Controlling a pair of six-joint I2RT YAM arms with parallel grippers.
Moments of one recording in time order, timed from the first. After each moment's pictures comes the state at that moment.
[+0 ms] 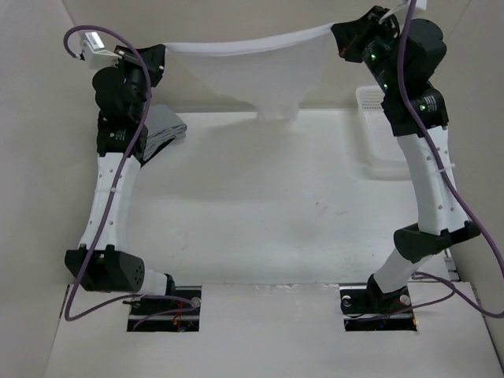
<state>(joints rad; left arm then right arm) -0.04 1.45 1.62 0.05 0.01 -0.95 0.34 1.72 2.34 -0.44 0.00 0.43</state>
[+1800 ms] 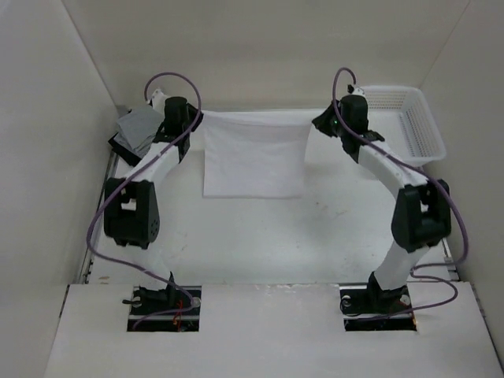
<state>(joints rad) -0.16 1.71 1.26 0.13 -0.20 -0.95 0.25 1.65 1.28 -0.02 -0.02 0.66</state>
